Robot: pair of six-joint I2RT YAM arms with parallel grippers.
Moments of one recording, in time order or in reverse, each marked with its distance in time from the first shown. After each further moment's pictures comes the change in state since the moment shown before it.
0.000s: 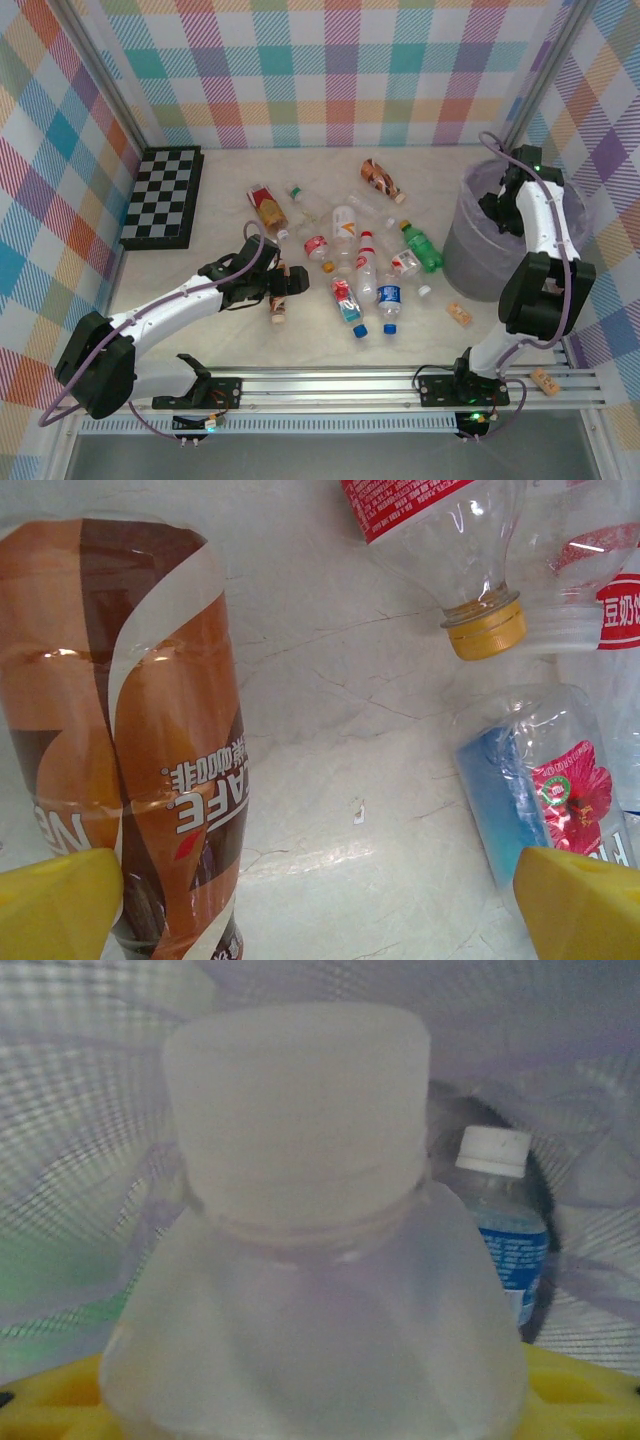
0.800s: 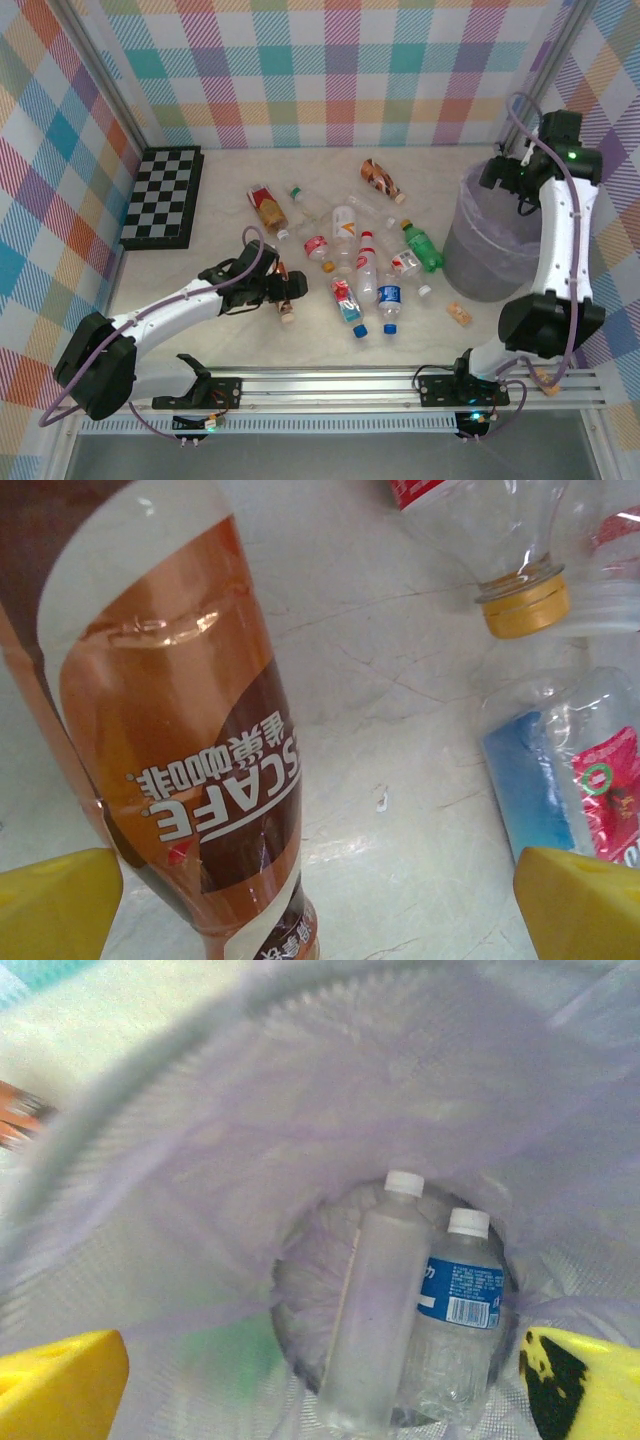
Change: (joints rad) left arm 0.000 -0.007 -0.057 0.031 0.008 -0.023; right arm -0.006 -0.153 0.341 -0.161 -0.060 0.007
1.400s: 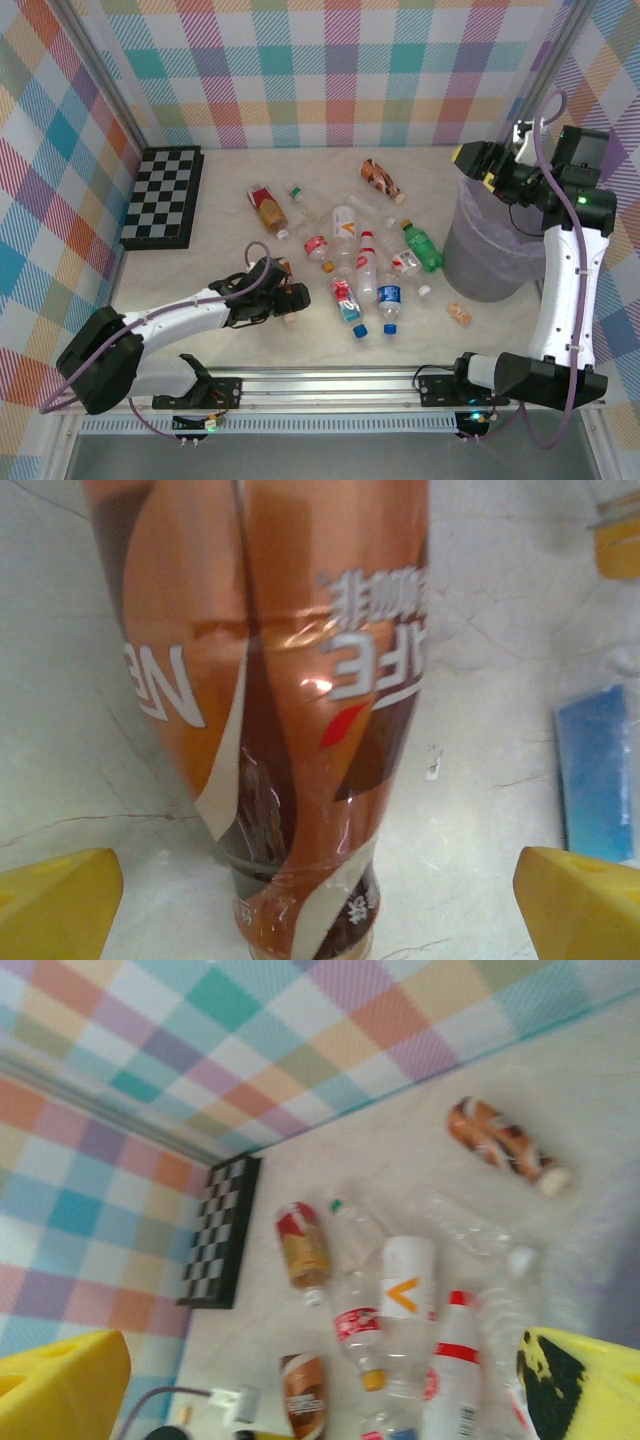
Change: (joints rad) left arm -0.122 0.045 -0.086 0.074 -0.078 -0.195; right arm 0.019 -0.264 -0.191 0.290 -0.789 0.205
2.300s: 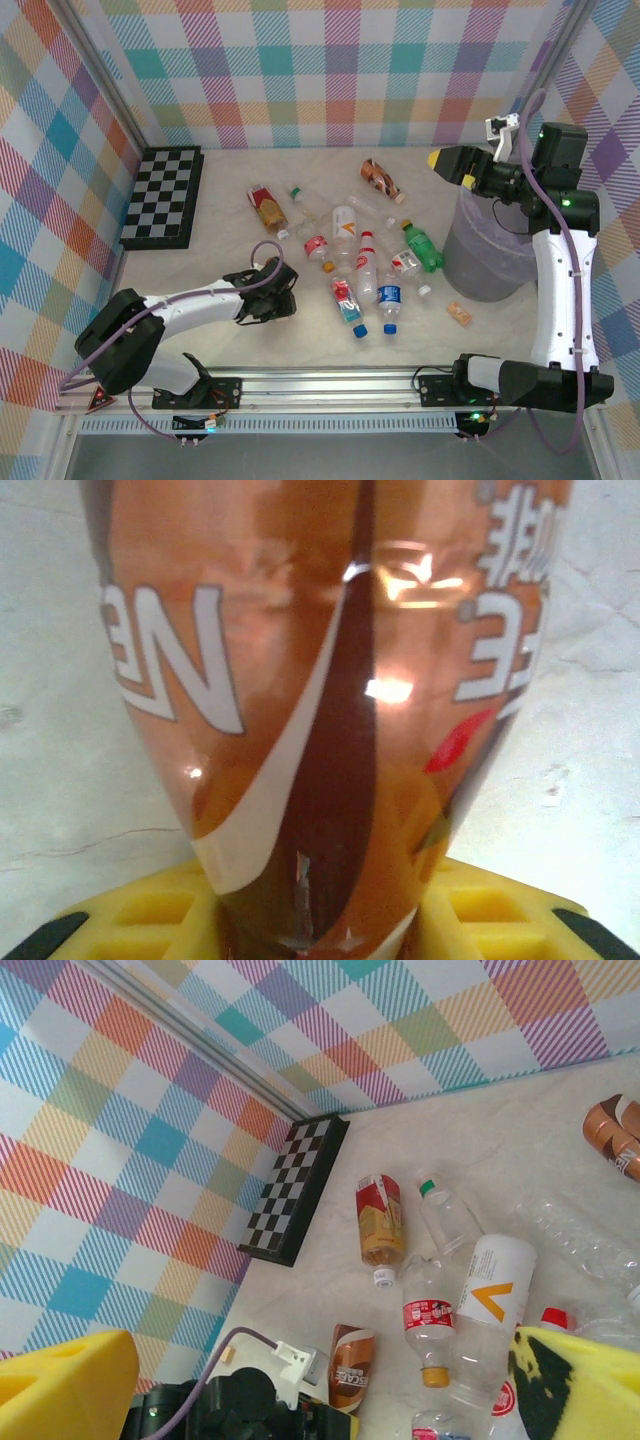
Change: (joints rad) left arm -0.012 0.118 0.081 -0.107 -0.066 0.020; right arm 0.124 -0.023 -0.041 0.093 -0.098 -0.027
